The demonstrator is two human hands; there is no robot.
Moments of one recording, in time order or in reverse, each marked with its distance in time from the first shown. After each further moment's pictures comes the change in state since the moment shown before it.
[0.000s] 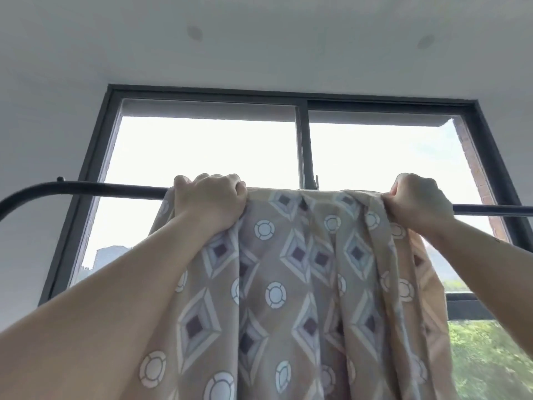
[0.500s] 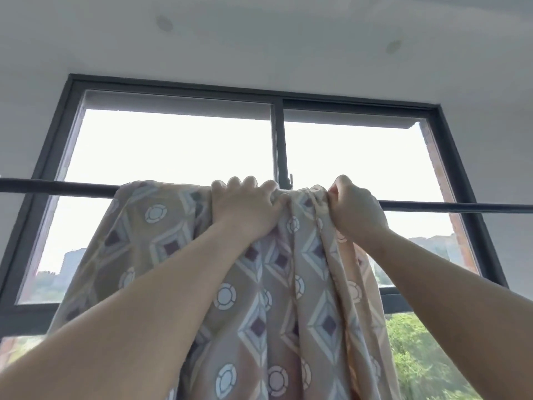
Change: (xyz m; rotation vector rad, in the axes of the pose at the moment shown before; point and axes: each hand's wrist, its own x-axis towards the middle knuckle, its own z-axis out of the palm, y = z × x) left_hand -0.007 0.090 0.025 -0.003 -0.090 0.219; right_hand -0.008 0.001 0.023 0.137 -0.001 -0.160
